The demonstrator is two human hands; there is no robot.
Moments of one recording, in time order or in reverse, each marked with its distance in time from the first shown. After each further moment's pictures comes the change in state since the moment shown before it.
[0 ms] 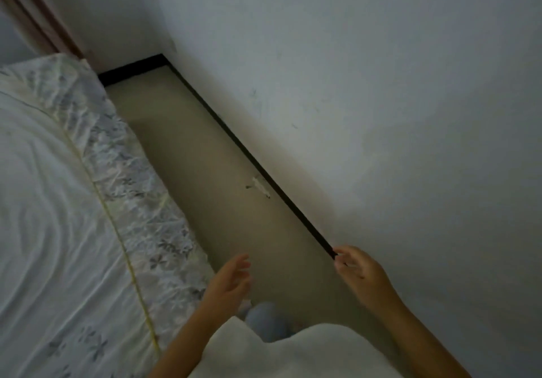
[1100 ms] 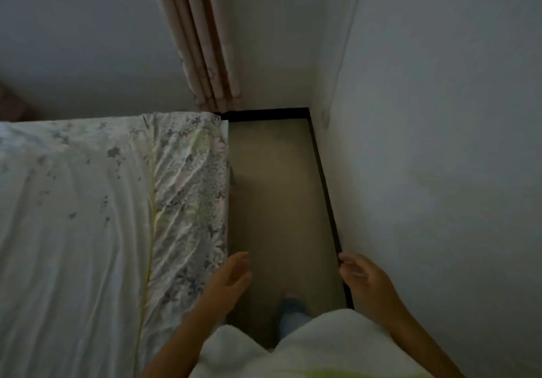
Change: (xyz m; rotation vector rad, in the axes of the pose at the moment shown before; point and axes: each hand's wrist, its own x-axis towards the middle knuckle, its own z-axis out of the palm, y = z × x) left_hand 0.539 0.122 -0.490 -0.221 0.493 -0.242; right_hand 0.718 -0.413 0.247 -0.135 -0.478 -0.217
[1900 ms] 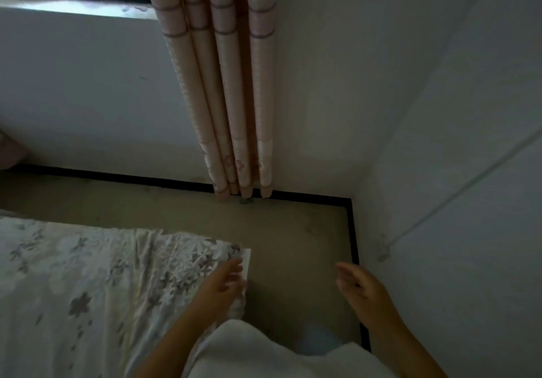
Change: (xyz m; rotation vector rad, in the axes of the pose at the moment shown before) left_hand 0.481 0.195 -0.227 -0.043 0.116 0.013; right_hand 0.530 -0.267 0.012 0.003 -0.119 -0.076
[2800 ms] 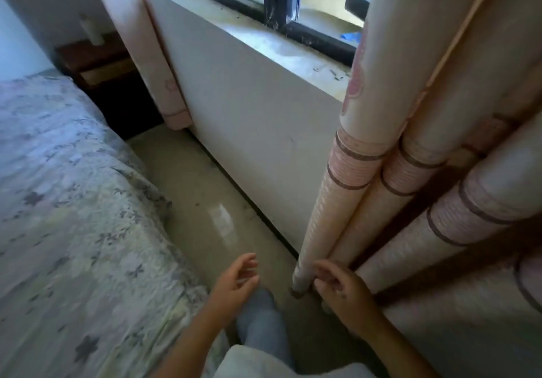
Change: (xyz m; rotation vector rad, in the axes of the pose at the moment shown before) left_hand 0.299 0.046 -0.215 -0.338 0.705 -0.111; right_hand 0.449 -0.253 0.177 -0.296 -0.791 -0.490
